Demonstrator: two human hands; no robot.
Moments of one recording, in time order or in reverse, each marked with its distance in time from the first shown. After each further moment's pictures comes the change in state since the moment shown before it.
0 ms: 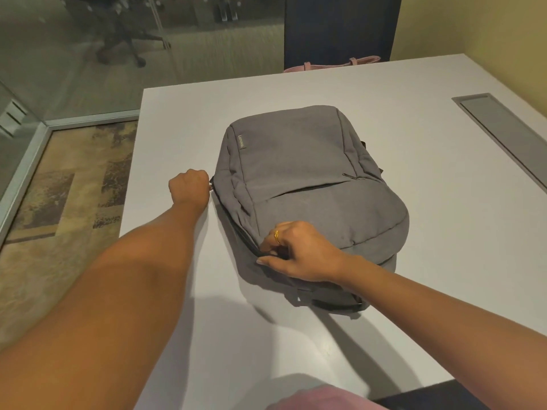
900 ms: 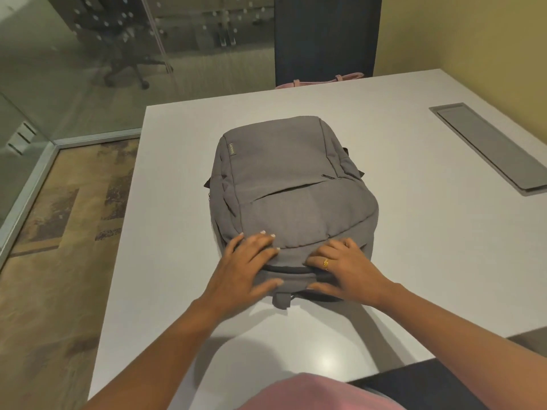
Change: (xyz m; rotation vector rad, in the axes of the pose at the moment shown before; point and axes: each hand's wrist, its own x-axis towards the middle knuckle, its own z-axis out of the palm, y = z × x) left_hand -0.185 0.046 0.033 -0.481 0.393 0.806; right_hand -0.115 0.060 0.004 -0.519 0.075 -0.056
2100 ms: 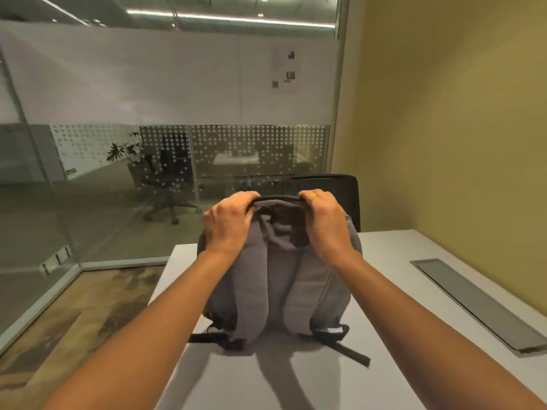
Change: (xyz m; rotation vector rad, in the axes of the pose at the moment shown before) left_hand 0.207 0.023 -0.229 0.193 0.763 -0.250; right_hand 0.177 0.011 -0.245 0.051 0.814 0.284
